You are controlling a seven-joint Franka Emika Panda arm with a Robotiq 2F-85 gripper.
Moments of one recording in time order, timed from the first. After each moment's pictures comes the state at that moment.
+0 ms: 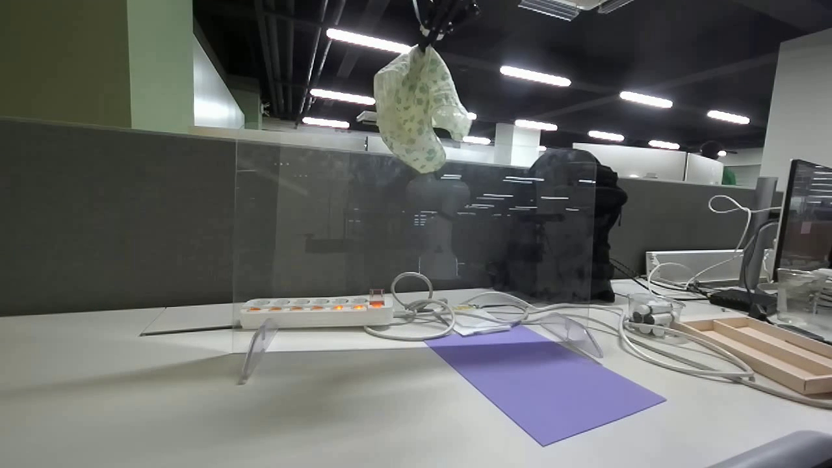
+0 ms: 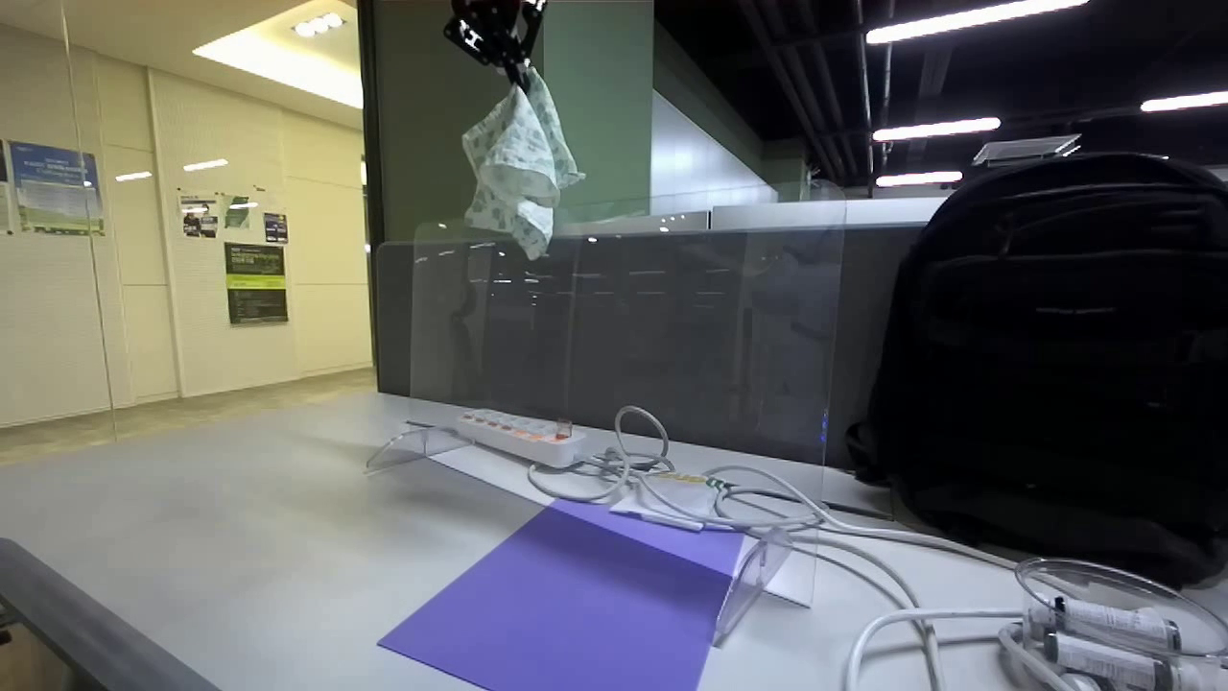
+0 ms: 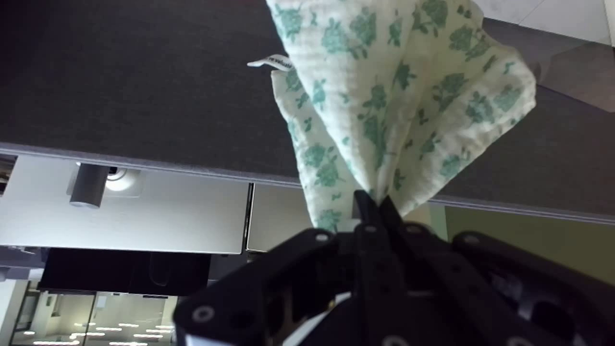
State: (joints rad) arm 0.07 -0.30 0.05 -2.24 0.08 2.84 -0.13
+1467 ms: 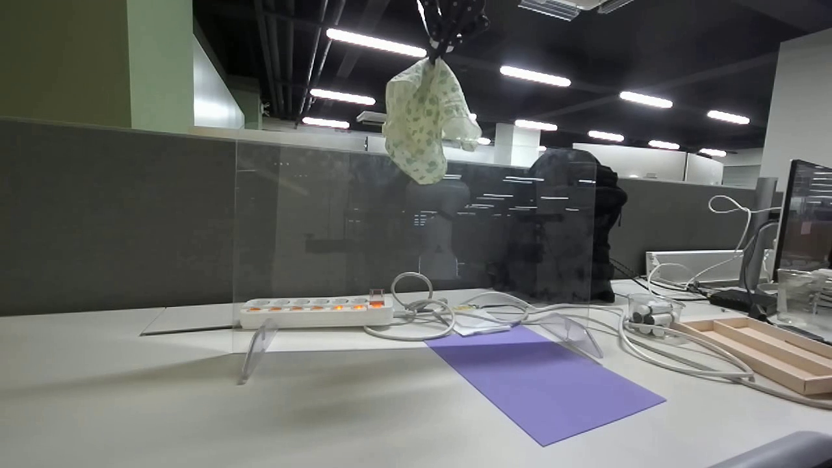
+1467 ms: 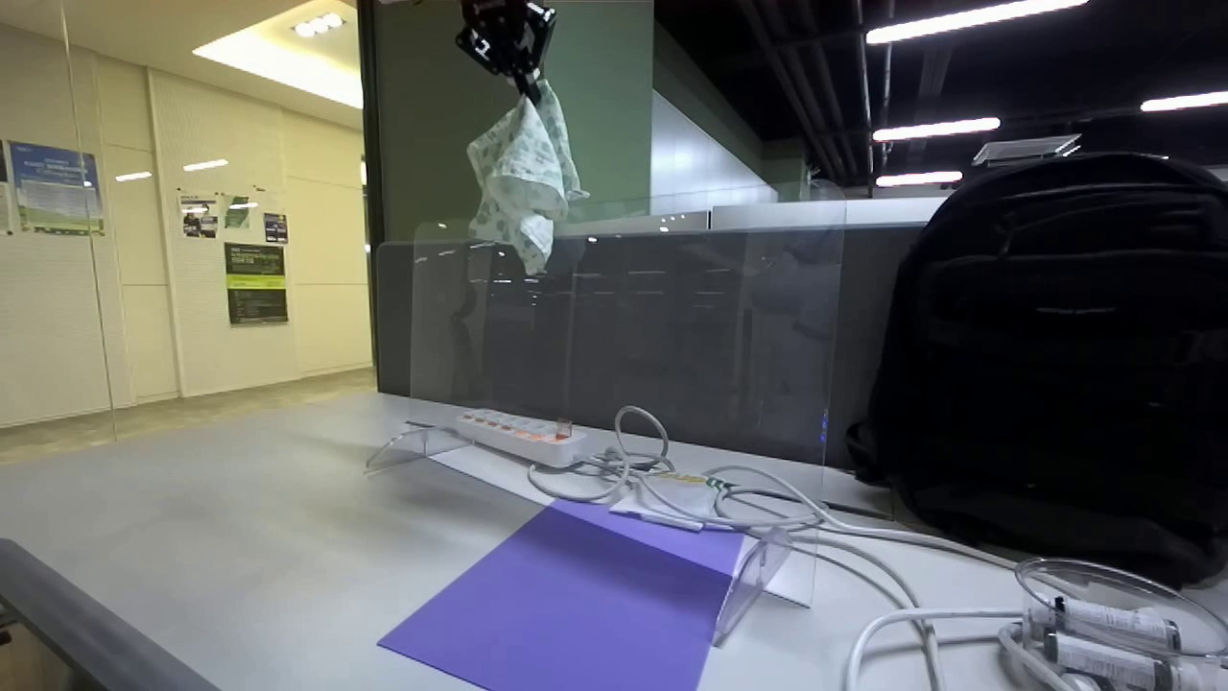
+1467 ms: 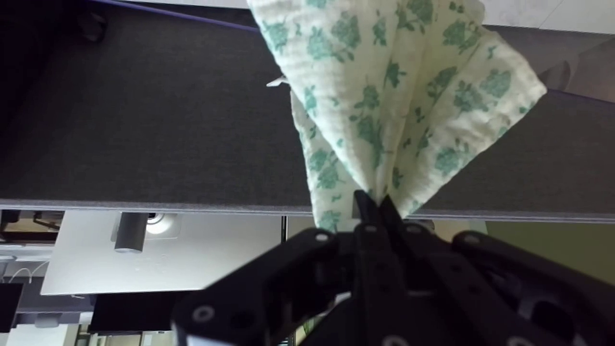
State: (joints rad) arm 0.01 -0.29 0.08 -2.23 0.02 2.78 0.03
